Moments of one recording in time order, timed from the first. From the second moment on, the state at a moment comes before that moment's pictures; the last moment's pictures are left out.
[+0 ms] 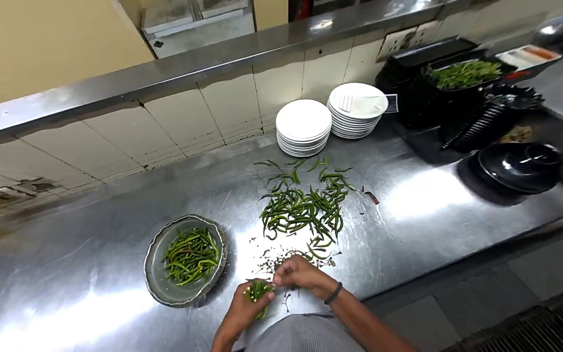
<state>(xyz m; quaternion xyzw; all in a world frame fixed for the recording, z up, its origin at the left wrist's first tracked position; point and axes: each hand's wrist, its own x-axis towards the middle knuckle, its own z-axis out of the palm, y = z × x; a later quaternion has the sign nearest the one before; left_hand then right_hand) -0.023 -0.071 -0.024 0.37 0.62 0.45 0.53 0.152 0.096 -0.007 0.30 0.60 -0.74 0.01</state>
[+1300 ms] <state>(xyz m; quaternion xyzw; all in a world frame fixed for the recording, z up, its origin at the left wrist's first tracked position) 0.011 -0.036 -0.013 -0.01 0.47 0.62 0.63 0.178 0.090 -0.002 0.39 0.48 -0.78 -0.12</state>
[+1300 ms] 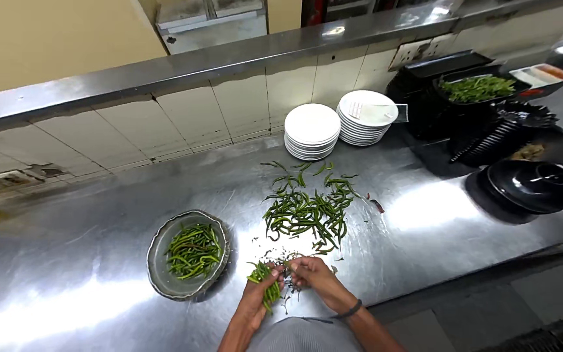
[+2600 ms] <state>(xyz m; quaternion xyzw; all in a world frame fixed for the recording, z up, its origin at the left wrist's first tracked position) 0.001 -0.061 -0.019 -0.08 0.49 0.65 0.58 0.134 0.133 -0.046 0.36 0.88 -0.30 0.09</state>
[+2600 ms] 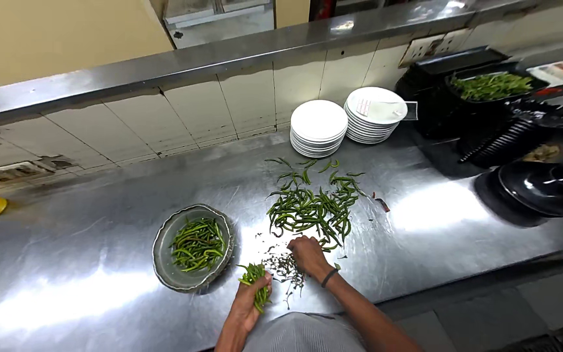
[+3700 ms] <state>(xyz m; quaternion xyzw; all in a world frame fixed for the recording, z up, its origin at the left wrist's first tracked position) 0.009 -0.051 -0.030 0.08 0.60 0.58 0.54 0.160 0.072 -0.031 0.40 0.61 -0.68 -0.05</state>
